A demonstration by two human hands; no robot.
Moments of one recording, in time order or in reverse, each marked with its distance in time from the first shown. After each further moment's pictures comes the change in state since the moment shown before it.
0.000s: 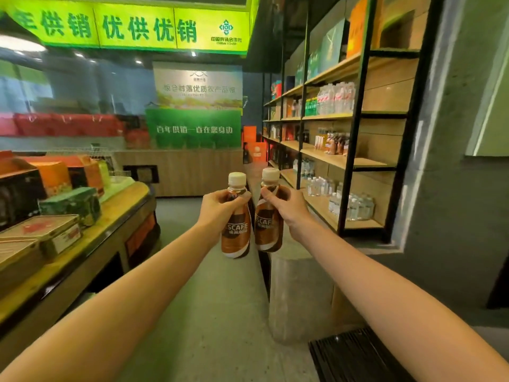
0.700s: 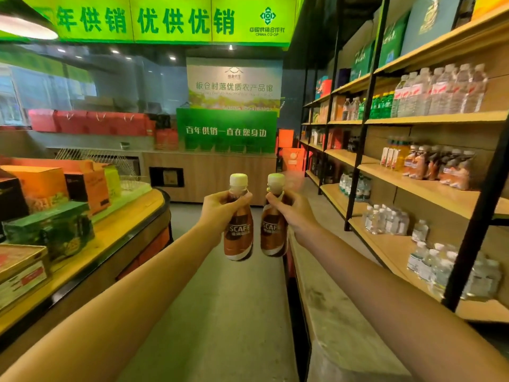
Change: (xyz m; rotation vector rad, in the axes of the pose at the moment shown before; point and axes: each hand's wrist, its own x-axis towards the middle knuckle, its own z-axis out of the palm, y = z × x) left_hand 0.485 -0.121 0.001 0.033 0.180 -0.055; right_hand 0.491 0.133 0.113 0.007 -0.143 -0.012
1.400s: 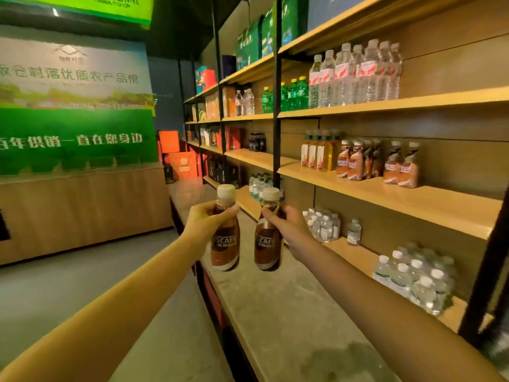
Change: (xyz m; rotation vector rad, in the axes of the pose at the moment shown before) left_hand 0.482 -0.110 0.232 -0.045 -0.565 0.054; right_hand 0.428 0.176 -0.114 -0.055 0.499 0.137
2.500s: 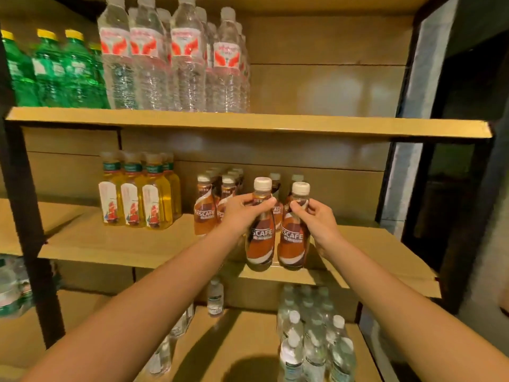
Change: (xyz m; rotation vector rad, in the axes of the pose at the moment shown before) left_hand 0.412 0.004 0.406 -0.335 -1.063 0.105; right_hand 0.316 0.030 -0.277 -0.254 1.015 -0.081
